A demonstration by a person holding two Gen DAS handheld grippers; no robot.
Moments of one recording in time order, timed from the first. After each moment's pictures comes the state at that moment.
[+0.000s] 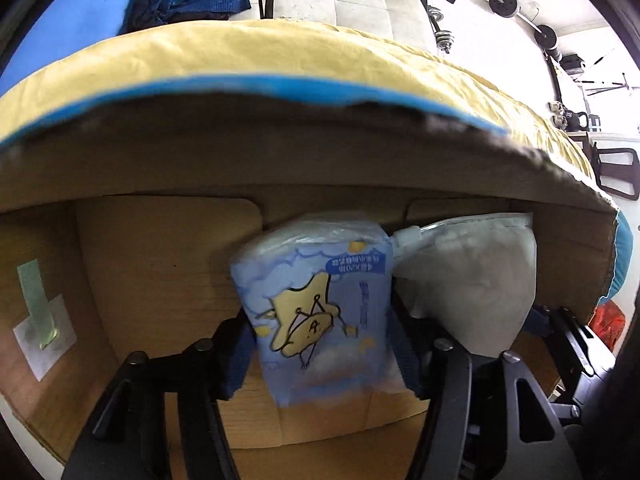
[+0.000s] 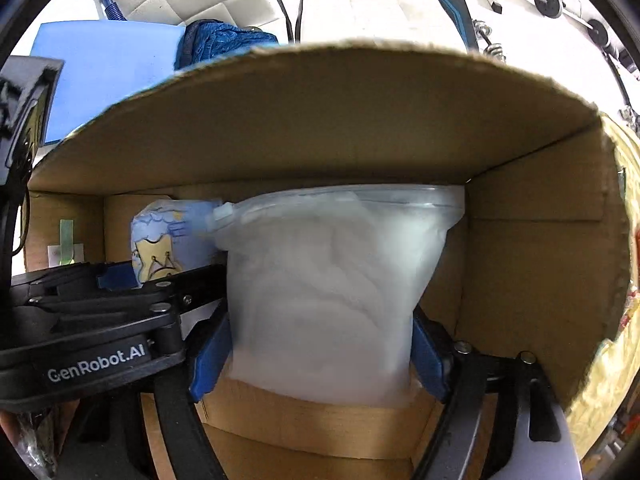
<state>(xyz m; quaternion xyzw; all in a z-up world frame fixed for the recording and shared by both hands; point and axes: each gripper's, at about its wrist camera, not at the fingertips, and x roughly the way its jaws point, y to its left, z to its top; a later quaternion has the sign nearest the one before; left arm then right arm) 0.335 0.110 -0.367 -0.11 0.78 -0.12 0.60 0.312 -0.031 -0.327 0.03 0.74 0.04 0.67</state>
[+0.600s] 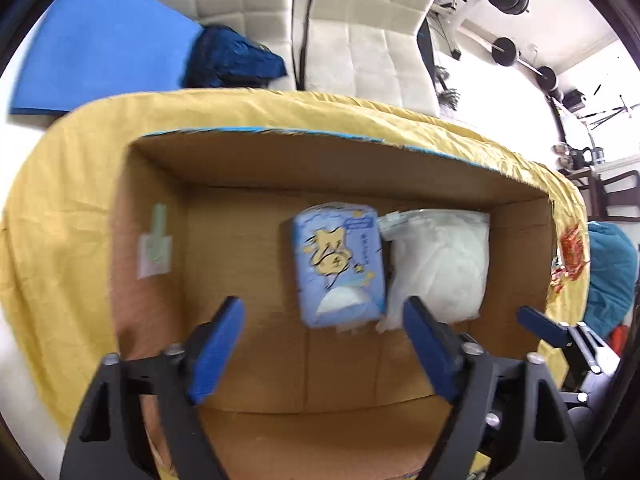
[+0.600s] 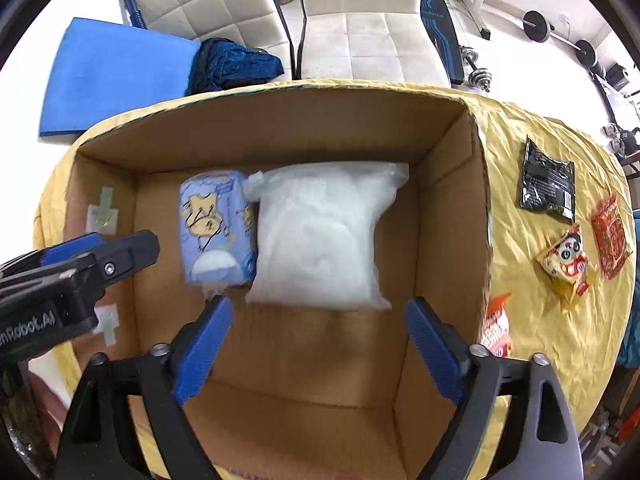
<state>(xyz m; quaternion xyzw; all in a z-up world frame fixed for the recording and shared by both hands) 0.273 0.142 -0.240 -0.11 0.71 -0.07 0.69 0.258 -0.033 -0.252 0.00 0.71 0.04 0.70</state>
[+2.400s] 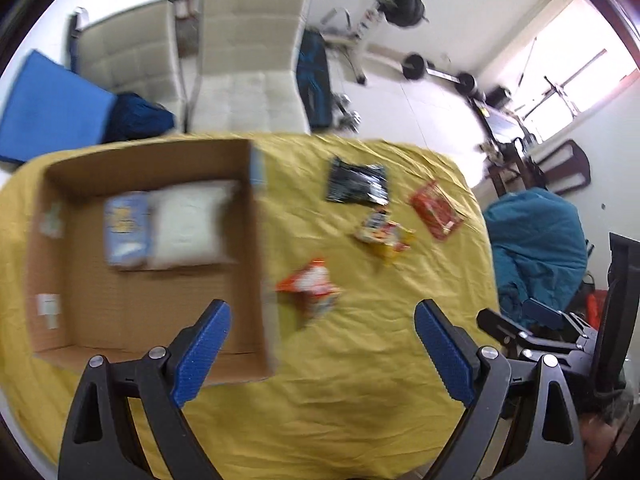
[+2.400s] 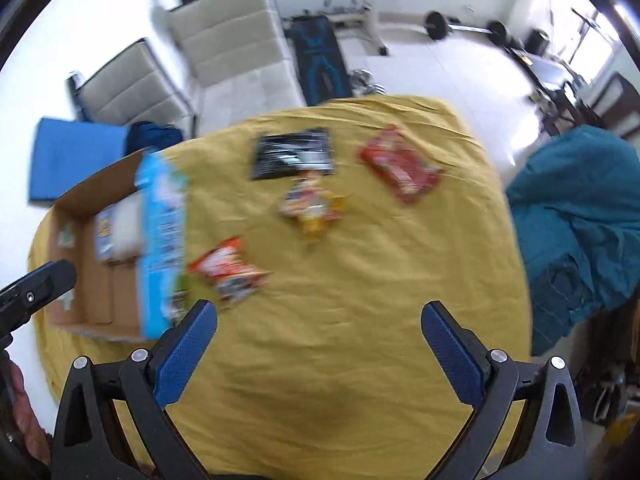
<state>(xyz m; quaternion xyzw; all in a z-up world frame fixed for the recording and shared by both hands) 0.180 -0.056 -0.121 -0.11 0.61 -0.16 0.77 0.131 -0.341 -0.116 0.05 0.64 -0.07 0.77</state>
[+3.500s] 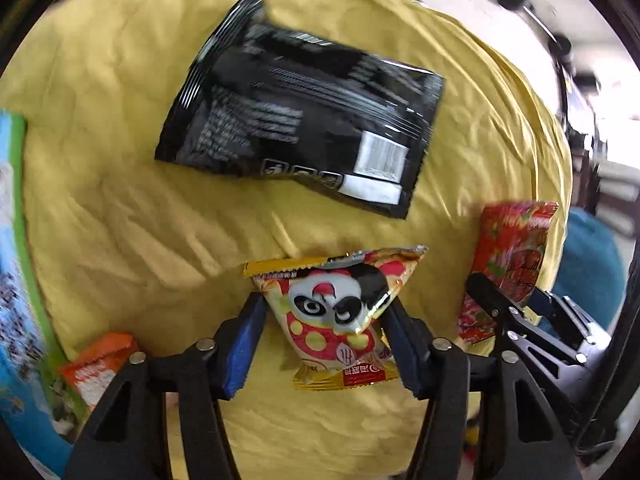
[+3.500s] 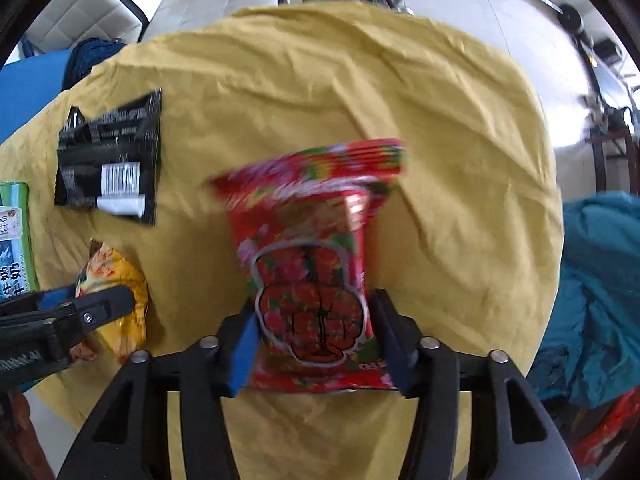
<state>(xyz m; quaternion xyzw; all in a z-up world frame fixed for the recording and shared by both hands) 0.311 -0.256 -0.342 -0.19 0.81 -0.08 0.55 0.313 -0.485 -0.338 -0.02 0.78 0.00 0.63</state>
